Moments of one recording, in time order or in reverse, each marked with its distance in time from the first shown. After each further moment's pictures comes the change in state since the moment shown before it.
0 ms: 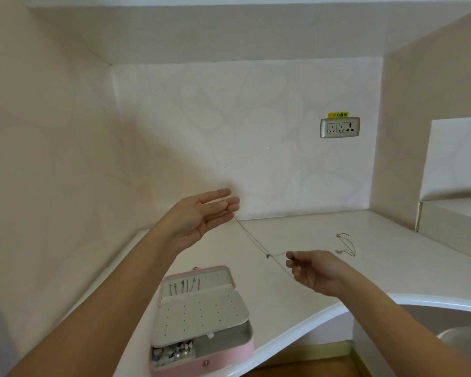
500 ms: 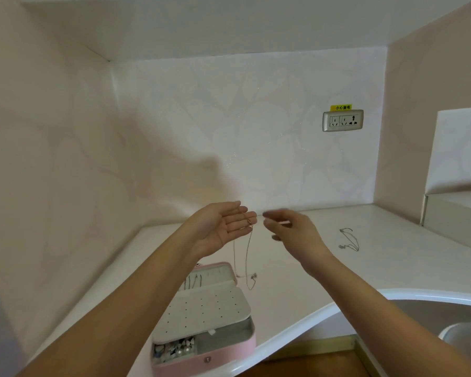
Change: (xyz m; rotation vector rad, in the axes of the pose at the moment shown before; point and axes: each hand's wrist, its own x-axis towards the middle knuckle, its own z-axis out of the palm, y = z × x) left_hand 0.006 -0.023 0.022 -0.030 0.048 -0.236; right_hand -0.019 -0.013 0.065 -0.624 0.144 -0.622
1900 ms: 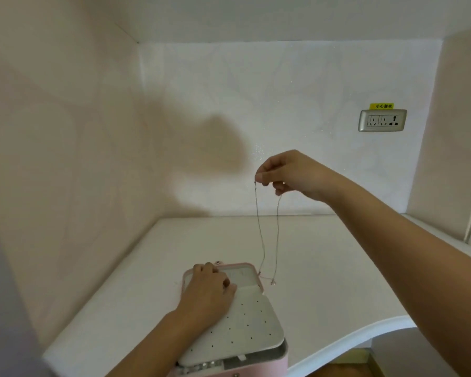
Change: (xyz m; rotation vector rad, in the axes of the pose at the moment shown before) left_hand 0.008 -0.104 -0.109 1.623 0.341 0.214; right_hand 0.085 -0.094 0.030 -0.250 -0.378 -0.132
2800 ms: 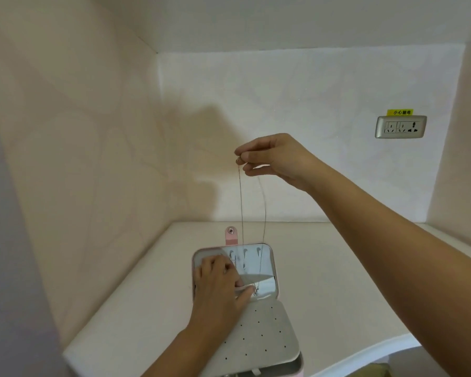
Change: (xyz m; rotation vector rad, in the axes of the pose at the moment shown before) left_hand -0.007 -0.002 0.009 -0.031 0.585 0.102; right_hand 0.029 -0.036 0.024 0.310 -0.052 -0.209
